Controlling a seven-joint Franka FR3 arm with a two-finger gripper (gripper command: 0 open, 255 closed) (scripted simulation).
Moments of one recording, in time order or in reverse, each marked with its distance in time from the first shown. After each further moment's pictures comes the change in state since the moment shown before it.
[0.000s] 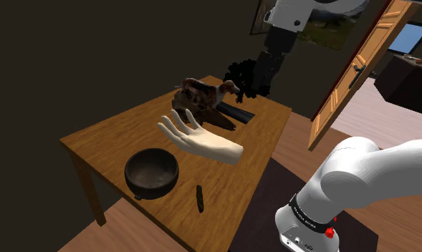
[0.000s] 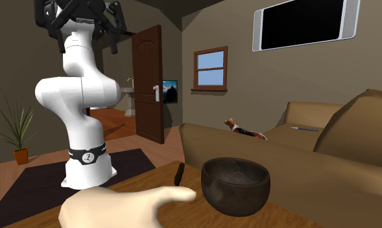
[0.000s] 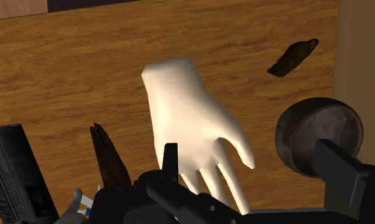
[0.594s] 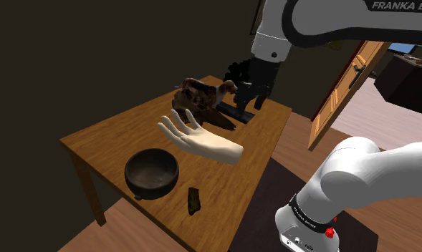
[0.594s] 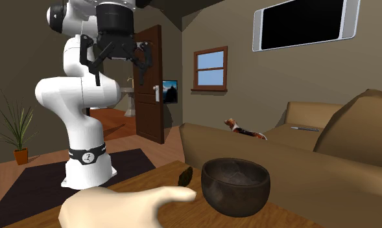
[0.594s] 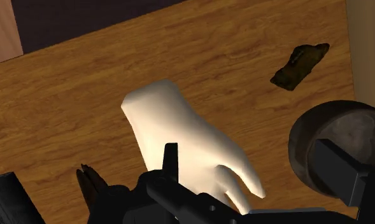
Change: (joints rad) arm -0.003 -0.048 0.185 -0.179 0.067 0.118 0.268
